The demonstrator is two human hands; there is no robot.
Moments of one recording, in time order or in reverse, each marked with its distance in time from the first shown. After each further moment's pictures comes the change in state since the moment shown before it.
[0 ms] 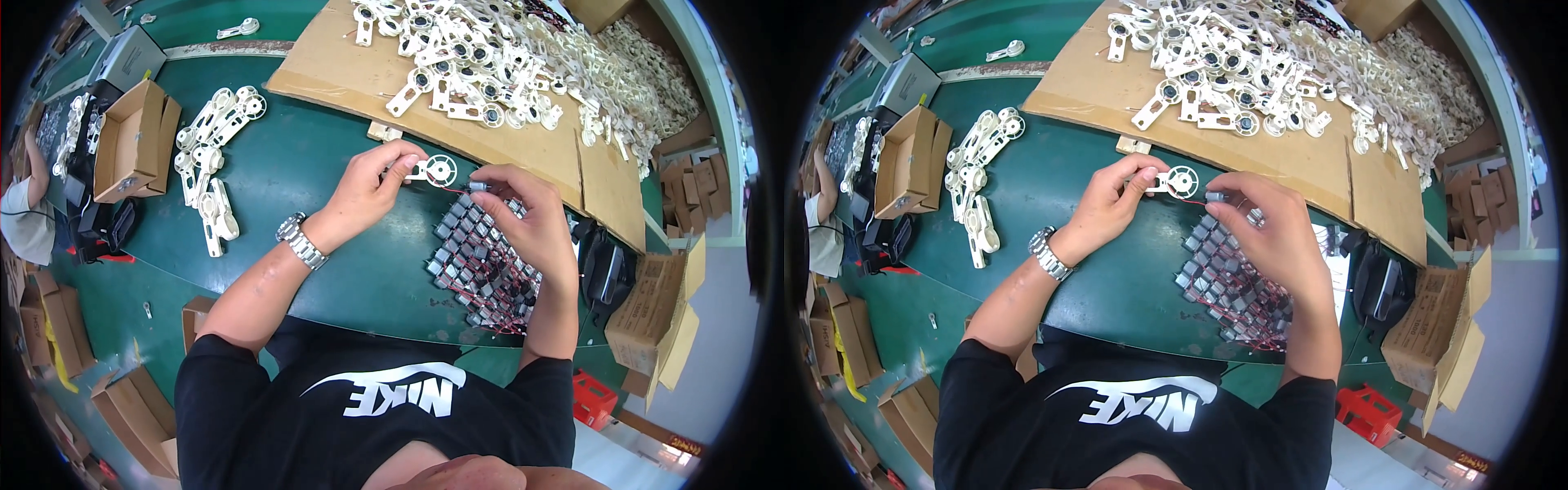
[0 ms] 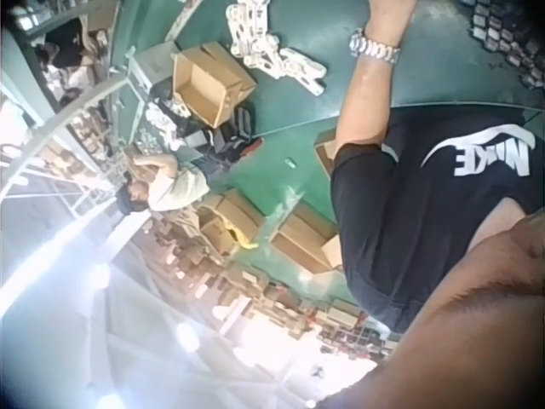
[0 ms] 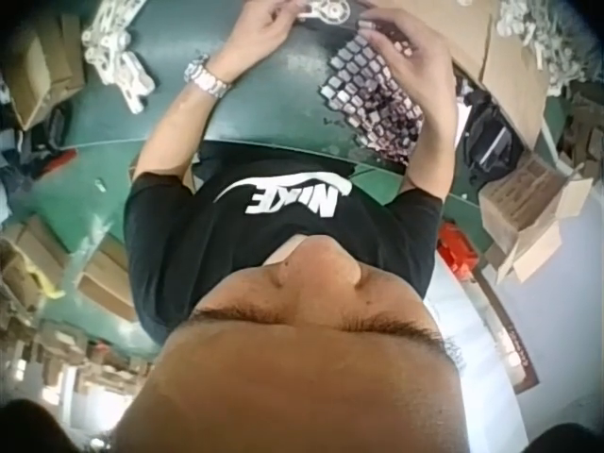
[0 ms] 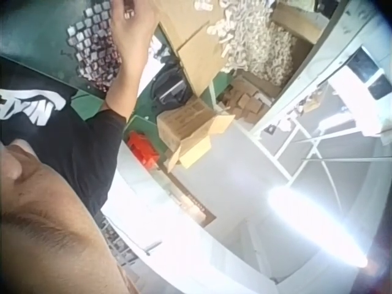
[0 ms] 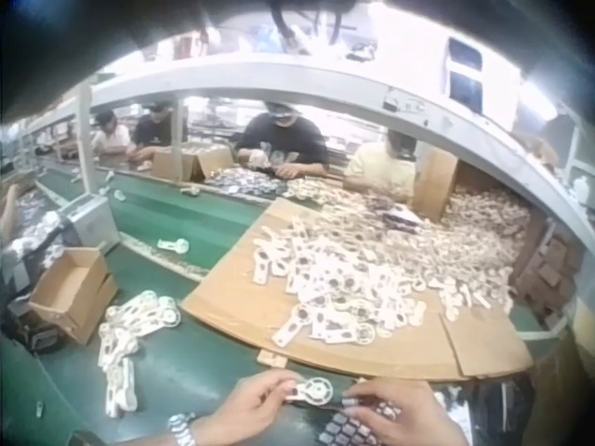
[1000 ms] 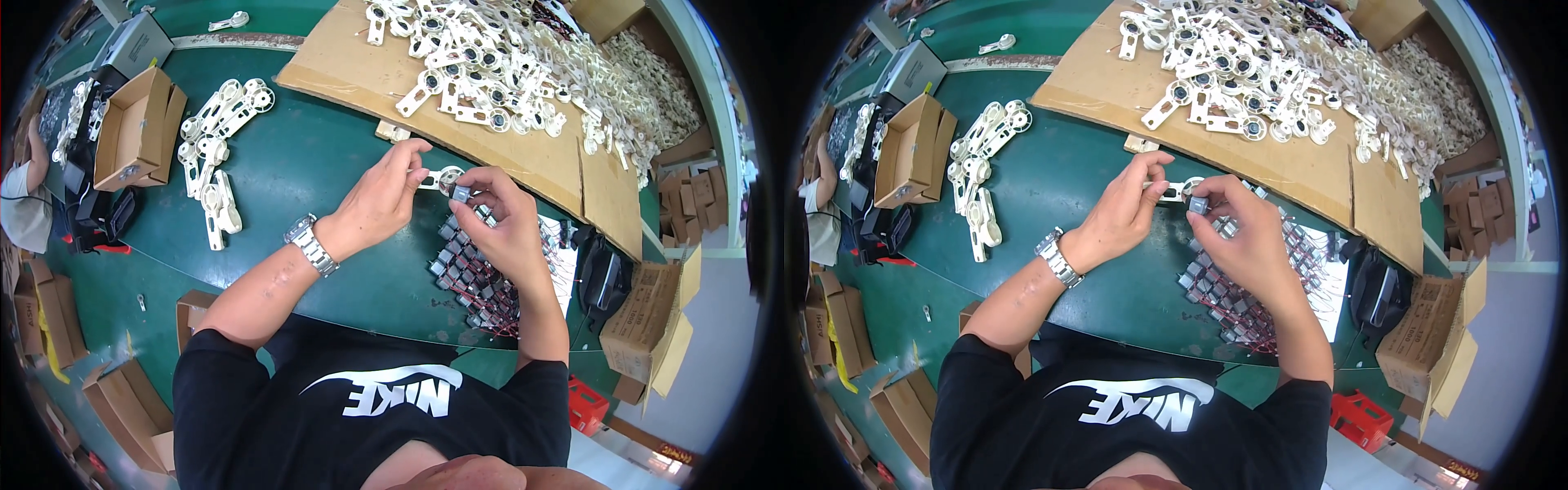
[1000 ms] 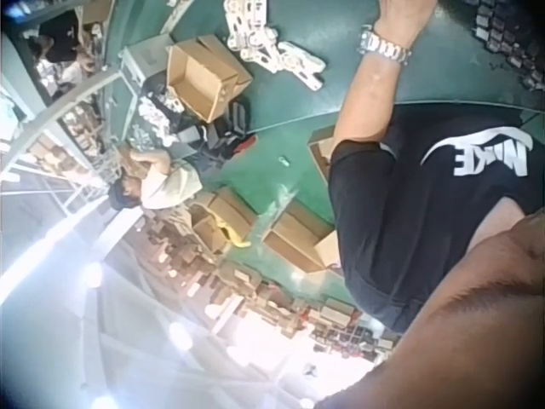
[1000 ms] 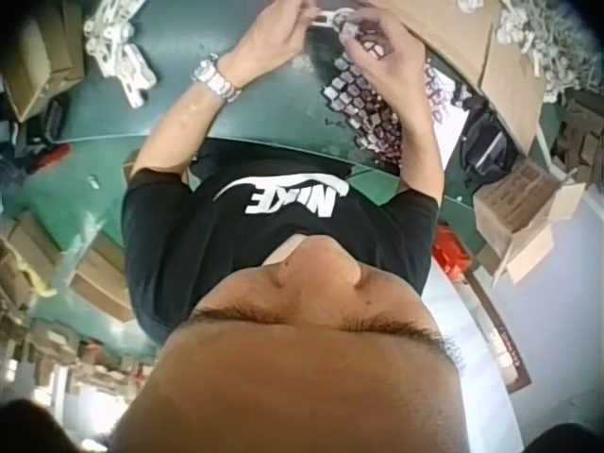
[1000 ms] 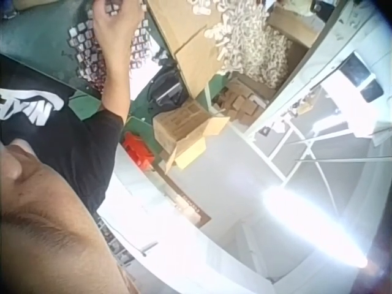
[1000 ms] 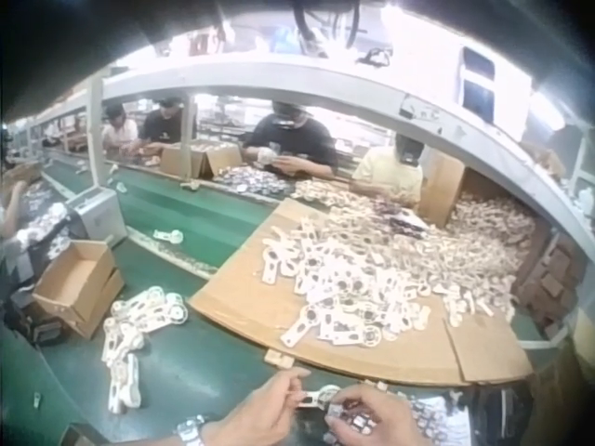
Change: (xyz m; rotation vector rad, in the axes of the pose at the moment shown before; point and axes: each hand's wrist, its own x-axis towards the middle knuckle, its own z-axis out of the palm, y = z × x) left_hand -0.013 0.012 0.005 0.203 -0.002 0.148; right_hand 0.000 0.006 0.044 0.236 0.075 -0.013
